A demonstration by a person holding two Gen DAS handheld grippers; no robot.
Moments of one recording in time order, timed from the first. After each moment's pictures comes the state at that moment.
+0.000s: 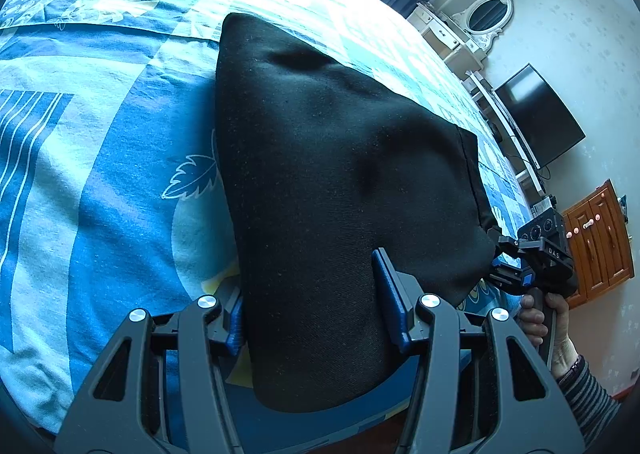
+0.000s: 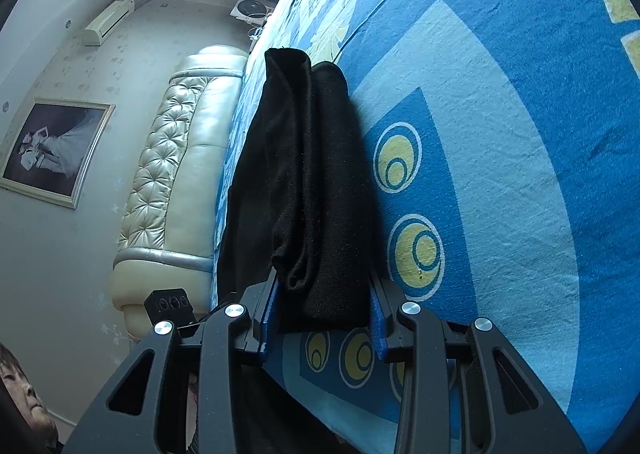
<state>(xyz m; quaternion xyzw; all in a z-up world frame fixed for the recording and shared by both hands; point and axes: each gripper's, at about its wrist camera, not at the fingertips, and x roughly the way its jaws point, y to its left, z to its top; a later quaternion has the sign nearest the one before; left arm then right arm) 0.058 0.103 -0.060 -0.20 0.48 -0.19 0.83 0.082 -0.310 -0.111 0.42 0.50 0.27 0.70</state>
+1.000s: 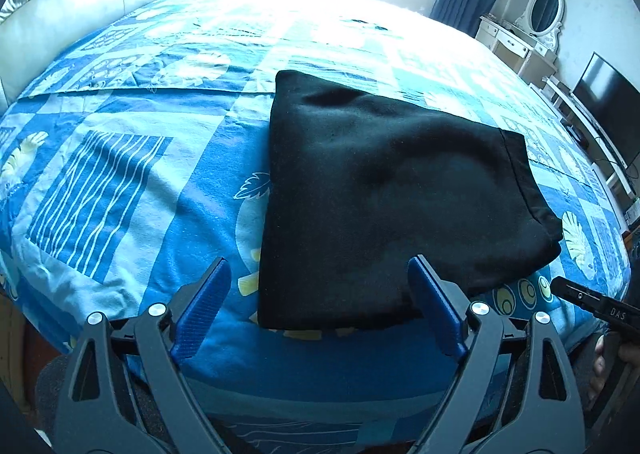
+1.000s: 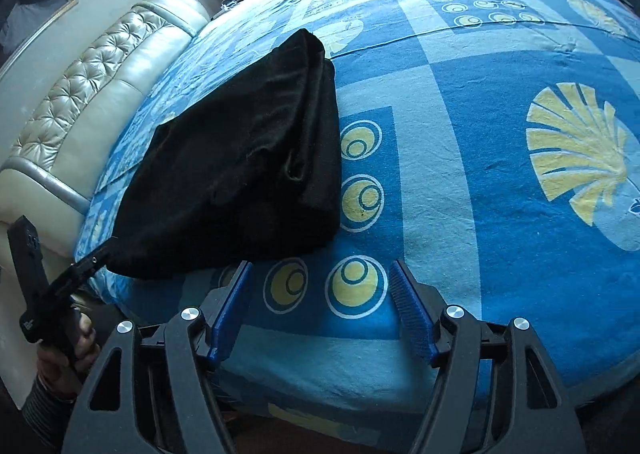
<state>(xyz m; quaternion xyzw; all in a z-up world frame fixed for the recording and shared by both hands) 0.006 0.055 -0.011 -0.07 0.44 0.00 0.90 0.010 -0.274 -0.053 0.12 0.52 0.14 0.84</state>
